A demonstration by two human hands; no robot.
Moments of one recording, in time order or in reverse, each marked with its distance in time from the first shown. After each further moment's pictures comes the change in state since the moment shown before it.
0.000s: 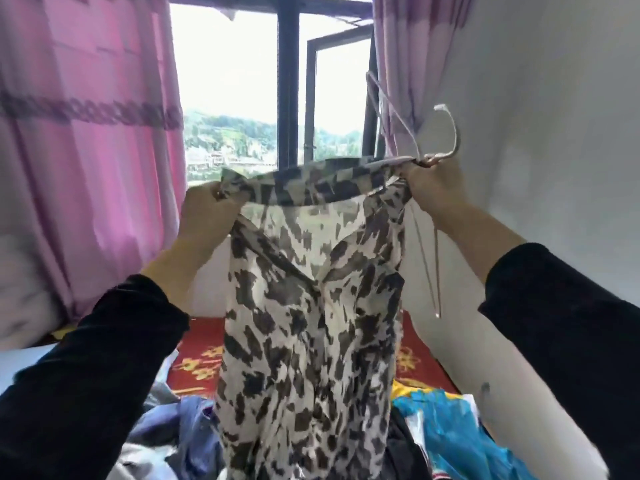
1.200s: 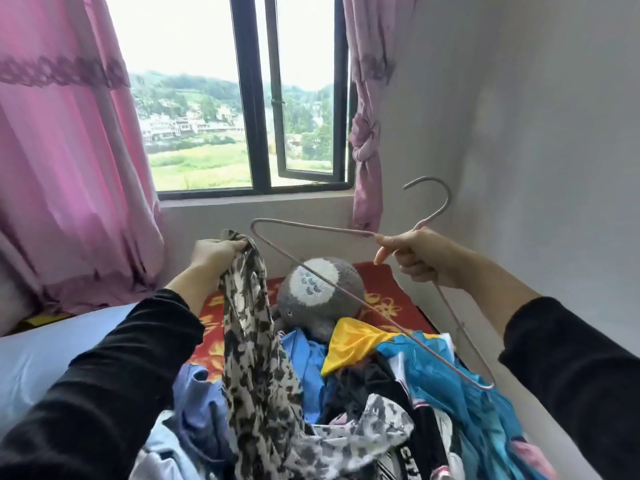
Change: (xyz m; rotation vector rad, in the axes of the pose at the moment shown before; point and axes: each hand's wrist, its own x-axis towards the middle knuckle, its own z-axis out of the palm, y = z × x) left_hand -0.043 -0.102 0.067 -0.058 -0.170 -0.629; right_hand -0.091 0.132 -0.042 0.237 -0.858 0.527
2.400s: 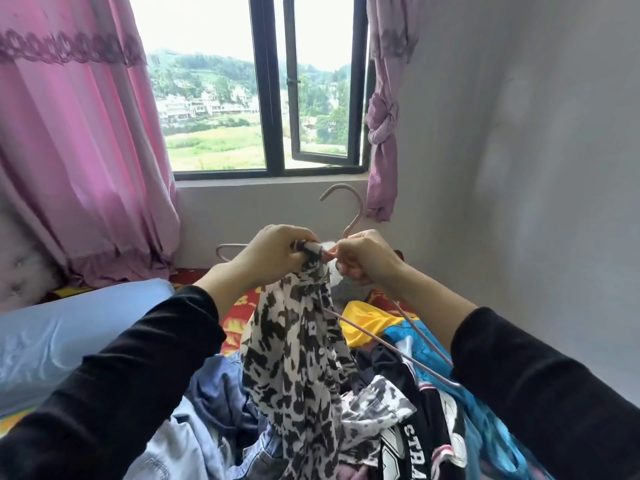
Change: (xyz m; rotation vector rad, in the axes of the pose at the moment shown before) left_hand -0.058 -0.002 0.026 0.742 -0.402 0.830; right_hand 0.009 0.001 0.106 0.060 0.078 -0.139
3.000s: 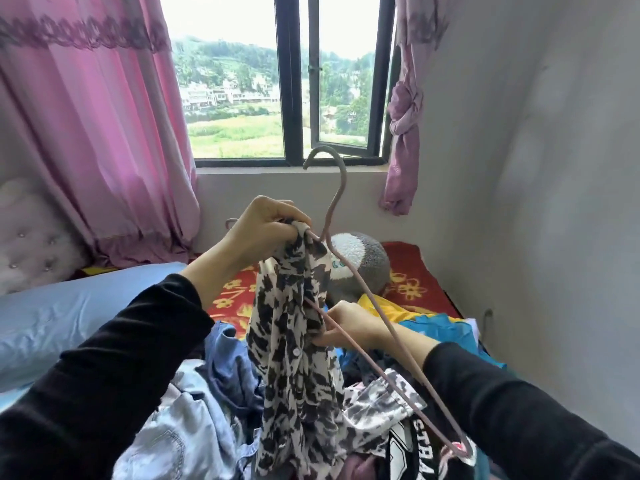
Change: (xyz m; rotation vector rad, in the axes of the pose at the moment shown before) left_hand -0.023 0.002 -0.031 -0.509 0.127 -0.032; right_hand -0.001 0.099 0.048 -0.760 -0.371 0.052
